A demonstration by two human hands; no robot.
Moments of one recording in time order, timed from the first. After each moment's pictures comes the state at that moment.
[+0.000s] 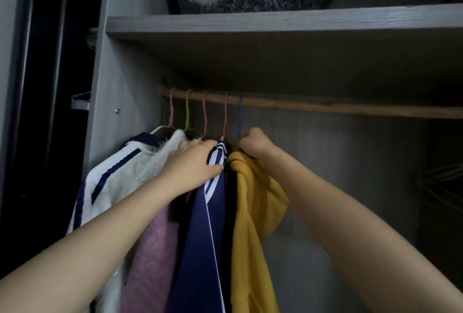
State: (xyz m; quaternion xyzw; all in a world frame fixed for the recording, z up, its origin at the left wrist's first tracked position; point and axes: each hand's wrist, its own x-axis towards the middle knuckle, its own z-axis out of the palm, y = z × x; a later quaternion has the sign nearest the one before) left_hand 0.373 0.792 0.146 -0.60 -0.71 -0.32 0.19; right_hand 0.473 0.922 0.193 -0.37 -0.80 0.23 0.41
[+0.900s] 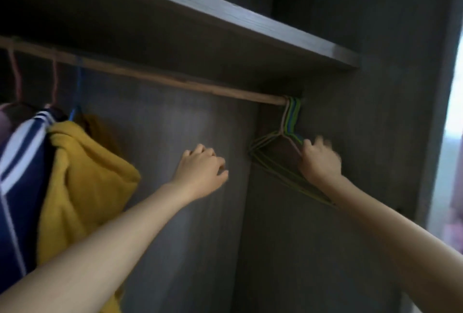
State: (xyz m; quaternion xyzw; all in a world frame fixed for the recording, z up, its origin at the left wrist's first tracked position) left_hand 0.599 0.880 0.115 -0.79 -0.49 -0.29 0.21; right_hand 0.842 0.858 0.153 -0.73 -0.56 -0.34 0.20
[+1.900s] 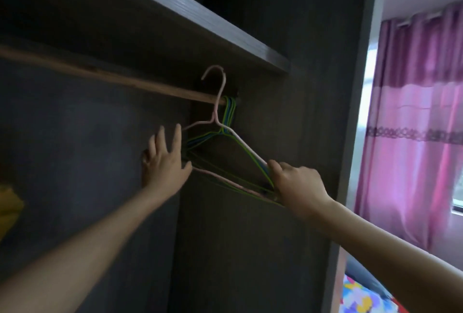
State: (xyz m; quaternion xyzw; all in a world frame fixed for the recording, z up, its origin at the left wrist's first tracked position) left_hand 0.679 0.943 0.119 -0.75 -0.45 -0.47 0.10; right_hand 0.870 0.772 0.139 -0.70 -0.58 -0.42 0.03
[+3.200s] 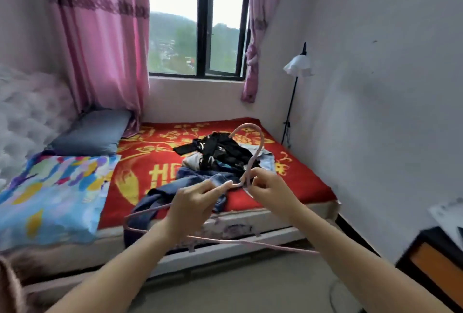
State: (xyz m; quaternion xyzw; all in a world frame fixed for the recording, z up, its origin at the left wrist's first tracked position) left_hand 0.975 0.357 -0.109 -0.79 0.41 -0.40 -0.21; right_hand 0.960 0.163 -0.066 -0.88 -0.18 -0.09 0.43
